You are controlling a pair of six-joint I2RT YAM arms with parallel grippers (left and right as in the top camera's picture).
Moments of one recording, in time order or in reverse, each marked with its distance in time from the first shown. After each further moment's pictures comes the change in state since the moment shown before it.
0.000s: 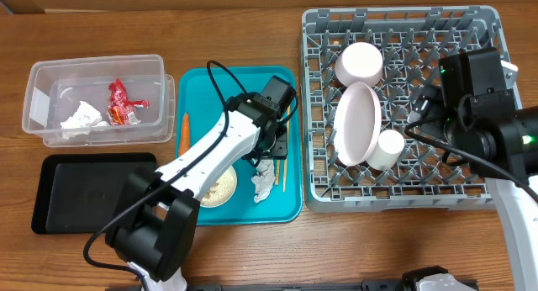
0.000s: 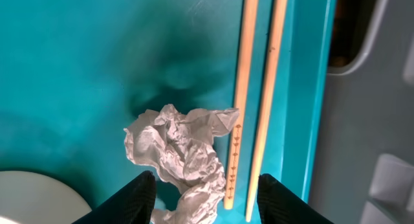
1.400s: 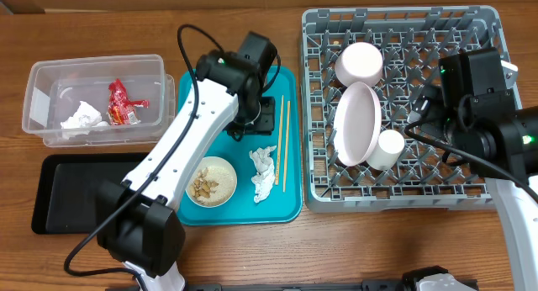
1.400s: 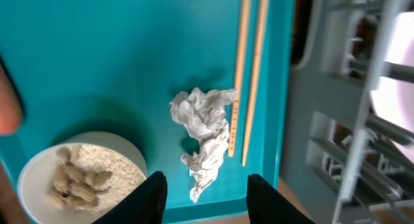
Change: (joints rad) left arm 0.104 -0.008 0.330 -0.357 0.064 0.093; right arm 0.000 0.000 0.000 -0.001 0.000 0.000
